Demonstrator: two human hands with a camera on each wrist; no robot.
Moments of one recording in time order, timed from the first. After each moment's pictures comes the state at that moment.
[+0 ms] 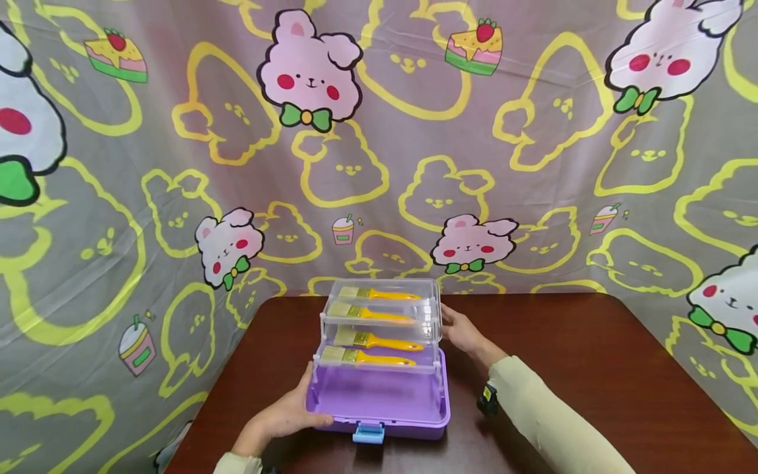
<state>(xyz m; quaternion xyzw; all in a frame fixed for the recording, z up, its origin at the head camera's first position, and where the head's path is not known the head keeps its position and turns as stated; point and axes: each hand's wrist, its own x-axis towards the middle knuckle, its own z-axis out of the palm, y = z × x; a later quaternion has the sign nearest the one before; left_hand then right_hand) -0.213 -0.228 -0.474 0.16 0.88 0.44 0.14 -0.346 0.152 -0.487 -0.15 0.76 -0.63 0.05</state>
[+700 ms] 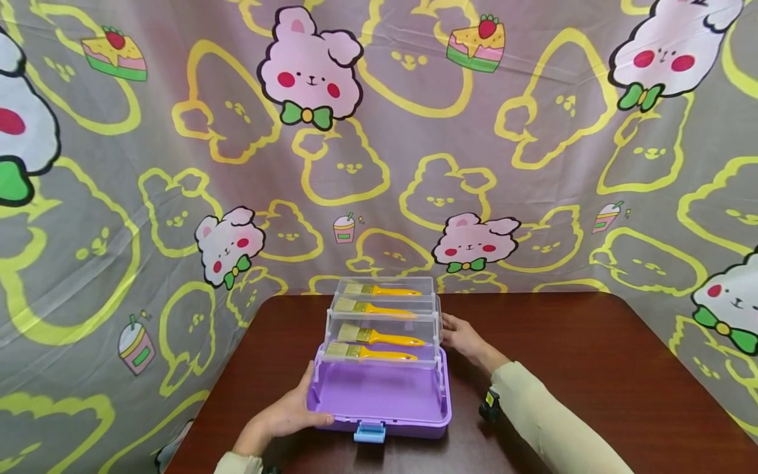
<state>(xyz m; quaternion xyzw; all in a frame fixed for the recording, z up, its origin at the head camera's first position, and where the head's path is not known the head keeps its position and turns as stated) -0.215 -0.228 -0.475 0.17 0.86 0.45 0.14 -0.357 0.159 -0.527 -0.18 0.70 -0.68 0.07</state>
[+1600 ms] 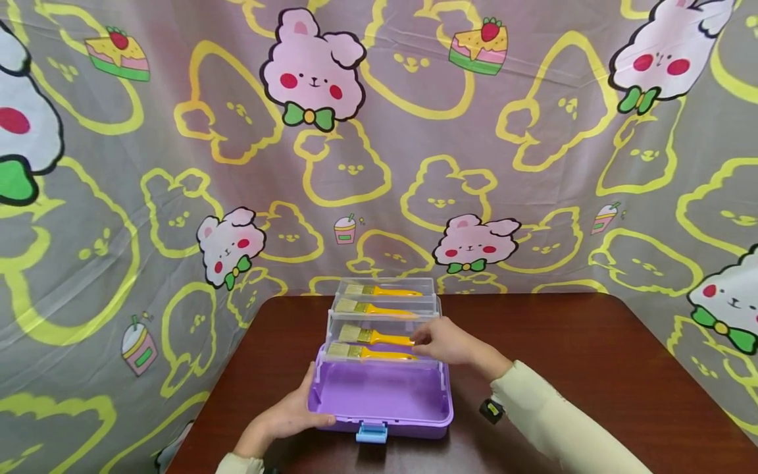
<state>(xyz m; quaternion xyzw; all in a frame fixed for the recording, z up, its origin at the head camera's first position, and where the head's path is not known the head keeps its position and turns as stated) -0.214 -0.228 -0.478 0.18 0.87 0.44 0.13 -0.286 0.113 -0.408 -0.34 0.89 -0.30 0.03</state>
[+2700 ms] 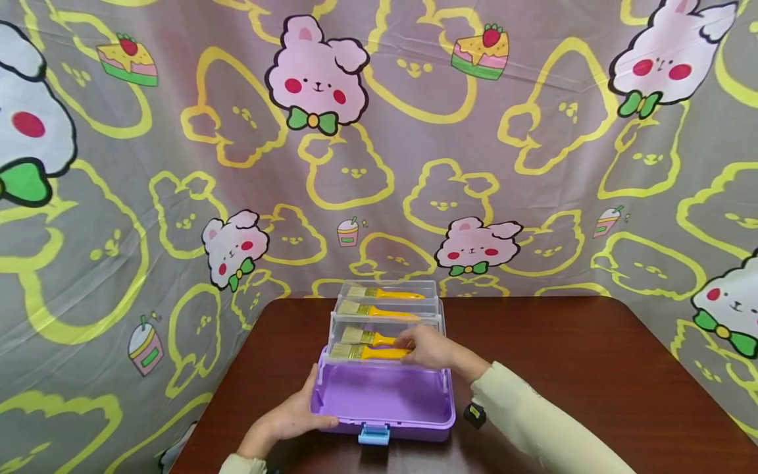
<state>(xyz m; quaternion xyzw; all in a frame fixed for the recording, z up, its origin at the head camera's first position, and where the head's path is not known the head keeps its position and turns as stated) -0.212 -0.229 -0.476 0.18 0.88 0.43 0.13 -0.290 0.080 -0.420 -0.34 0.89 -0.31 0.04</state>
